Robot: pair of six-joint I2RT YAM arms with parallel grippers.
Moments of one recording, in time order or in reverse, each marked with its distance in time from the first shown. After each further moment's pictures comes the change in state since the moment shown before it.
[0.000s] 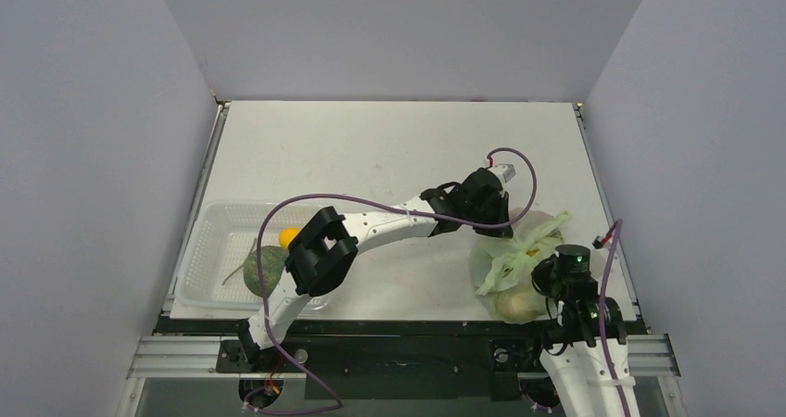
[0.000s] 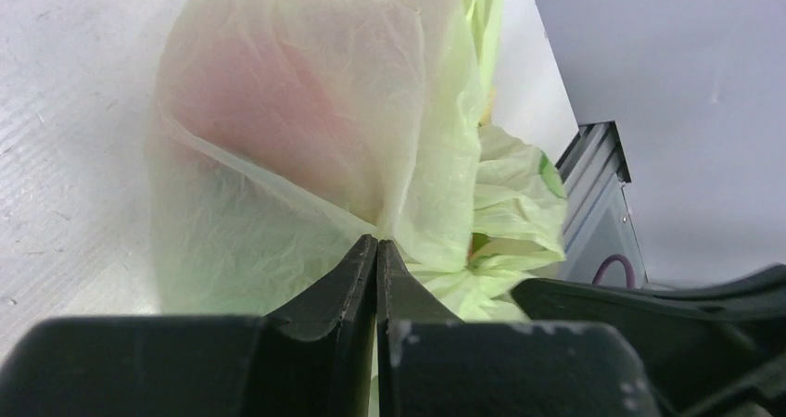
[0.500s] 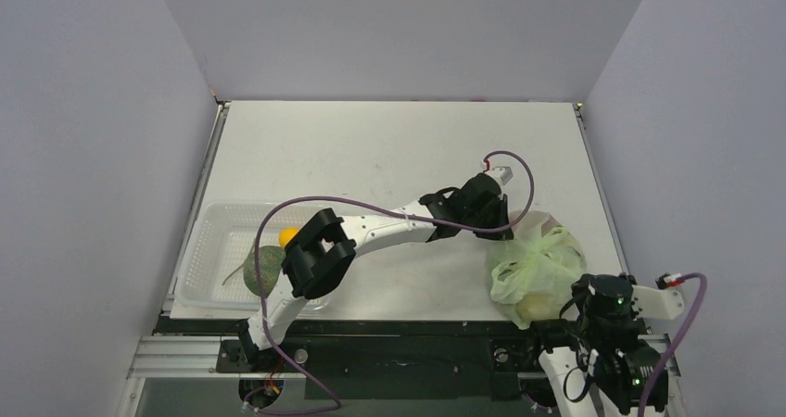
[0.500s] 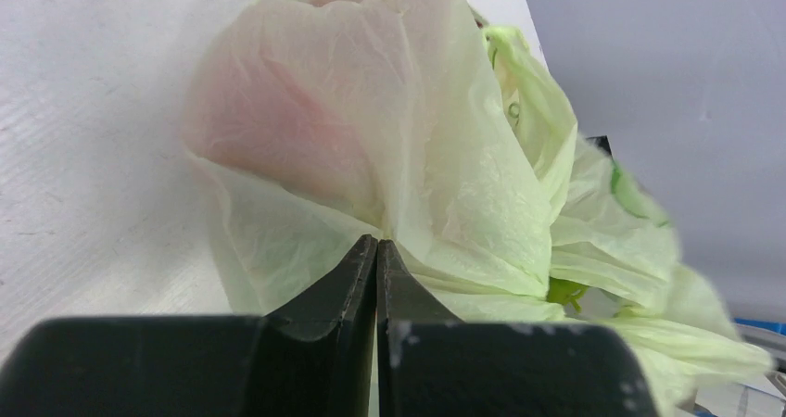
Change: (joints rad) left arm -0.015 -0.039 -0.075 0.051 -0.065 -0.054; right arm 0.009 -0.230 0.354 -0.355 0.343 0.202
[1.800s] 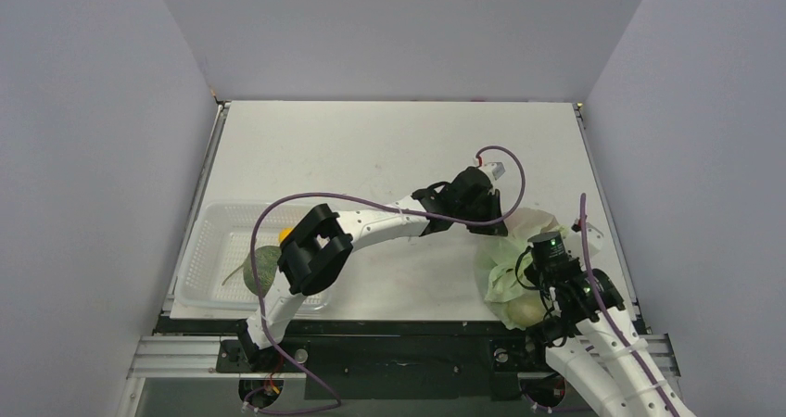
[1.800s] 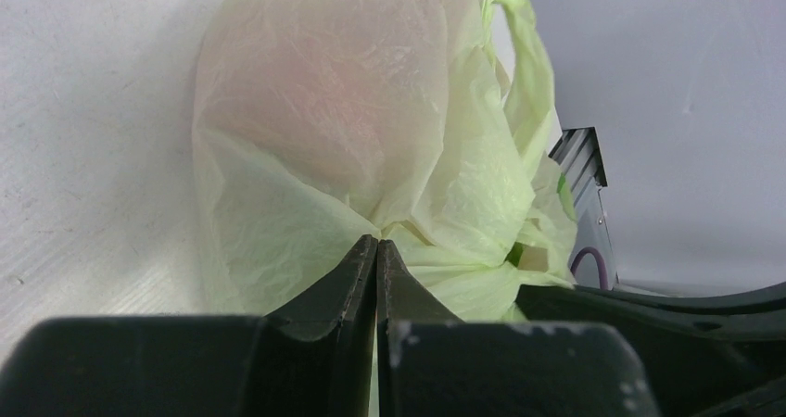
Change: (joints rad) left arm 0.042 -0.008 -0.036 0.027 0.082 -0.013; right arm 0.290 0.382 -0.247 0.259 -0.071 -0.116
